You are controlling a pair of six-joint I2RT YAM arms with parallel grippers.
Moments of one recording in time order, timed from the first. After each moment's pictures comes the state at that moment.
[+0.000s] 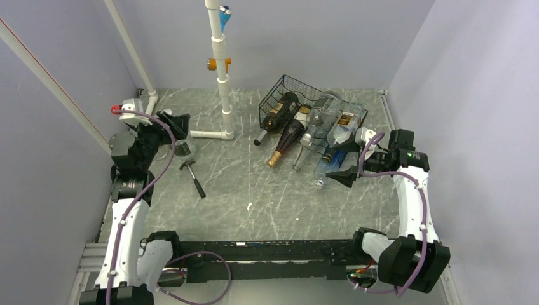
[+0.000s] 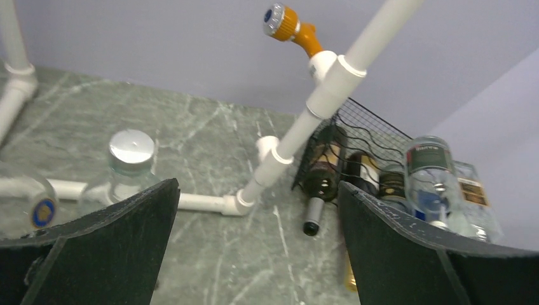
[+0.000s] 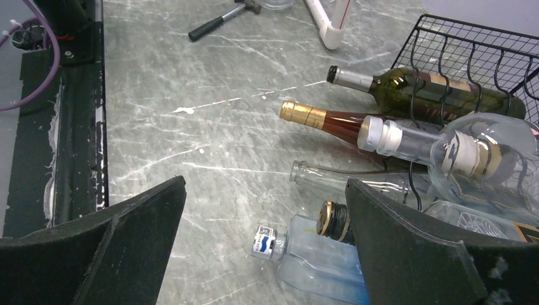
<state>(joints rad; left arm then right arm) 0.09 0.80 0.77 0.08 0.28 -0.42 -0.25 1.07 0.96 -1.05 -1.37 -1.23</state>
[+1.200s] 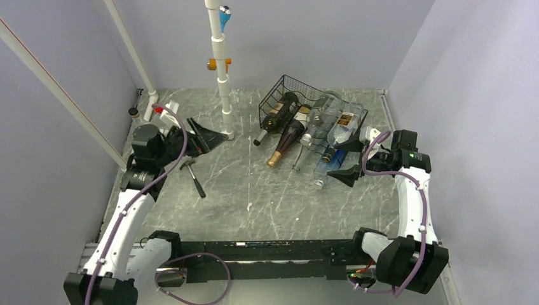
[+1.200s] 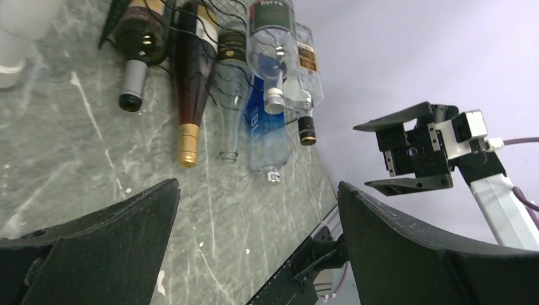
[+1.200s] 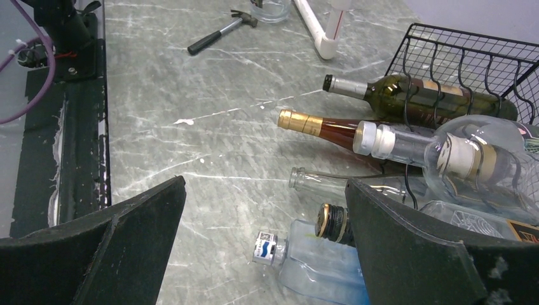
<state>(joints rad) -0.10 0.86 0.80 -0.10 0.65 -0.77 -0.28 1.06 0.96 -1.05 -1.42 -1.21</state>
